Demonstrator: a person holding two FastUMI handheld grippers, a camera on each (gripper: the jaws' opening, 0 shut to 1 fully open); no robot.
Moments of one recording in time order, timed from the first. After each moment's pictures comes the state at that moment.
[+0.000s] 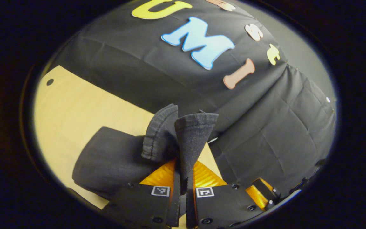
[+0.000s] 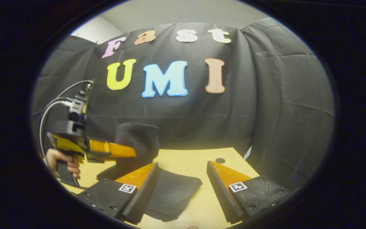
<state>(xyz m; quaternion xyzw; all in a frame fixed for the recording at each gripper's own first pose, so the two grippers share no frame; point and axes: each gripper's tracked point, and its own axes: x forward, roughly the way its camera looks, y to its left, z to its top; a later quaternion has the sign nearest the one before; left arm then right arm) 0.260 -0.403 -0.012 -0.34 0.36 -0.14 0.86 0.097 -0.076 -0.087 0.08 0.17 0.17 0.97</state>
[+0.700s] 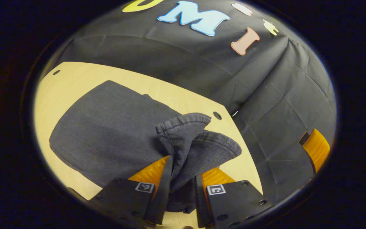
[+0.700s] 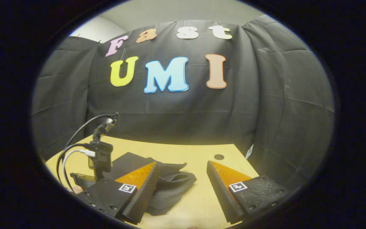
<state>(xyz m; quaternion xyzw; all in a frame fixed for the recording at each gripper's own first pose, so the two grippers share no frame) 0.213 -0.457 -0.109 -0.27 0.40 -0.08 0.87 0.105 -0.104 -0.101 0.08 0.18 0.20 0.96</state>
